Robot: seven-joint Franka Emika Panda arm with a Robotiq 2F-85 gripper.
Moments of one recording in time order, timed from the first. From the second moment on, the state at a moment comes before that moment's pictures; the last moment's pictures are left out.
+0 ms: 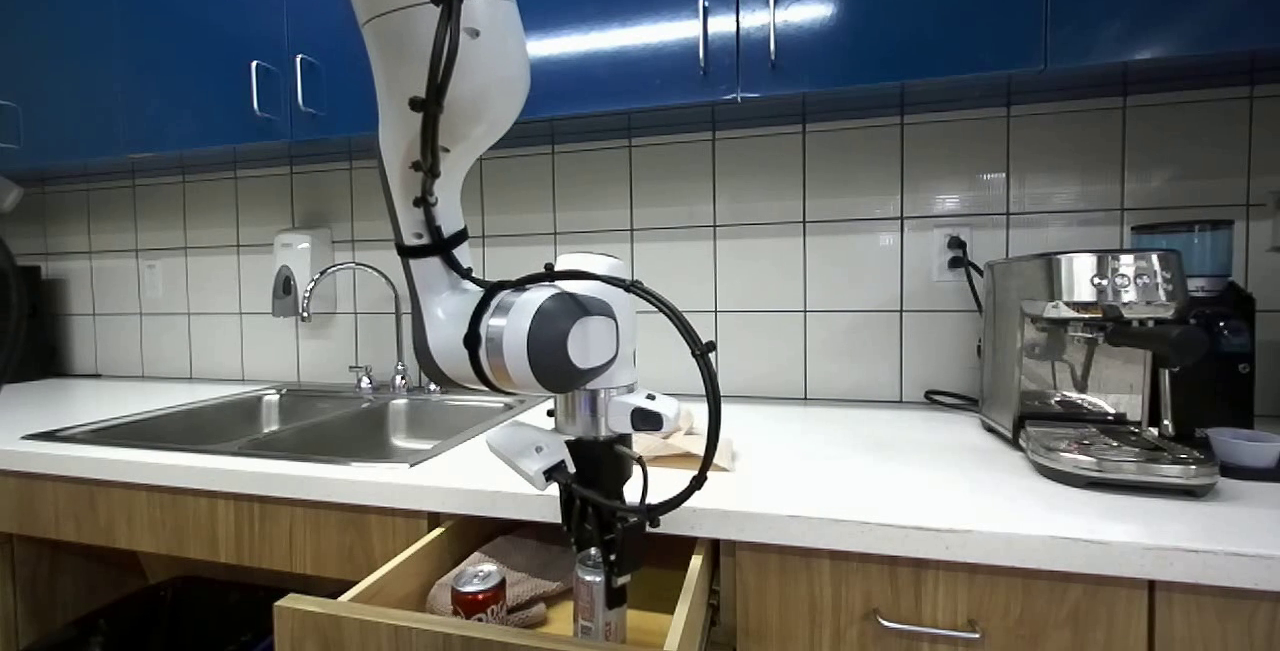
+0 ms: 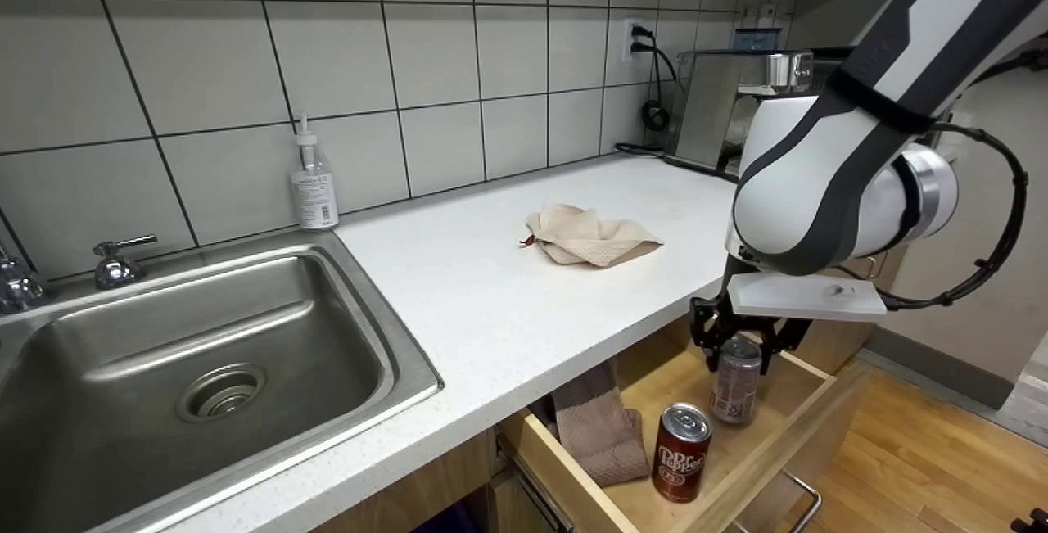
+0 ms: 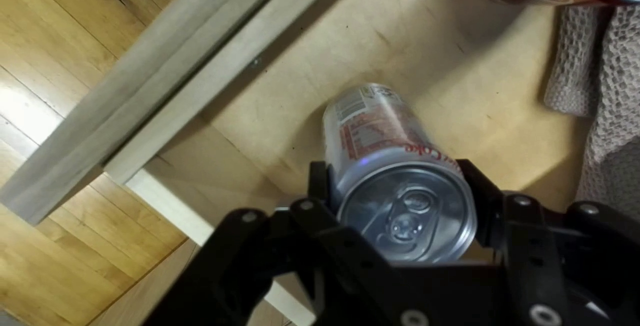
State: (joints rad) arm -0.03 0.39 -0.15 -2.39 0.13 2.79 0.40
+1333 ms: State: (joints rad) arm -0.03 0.47 -0.18 -2.34 0.13 2.79 0.43
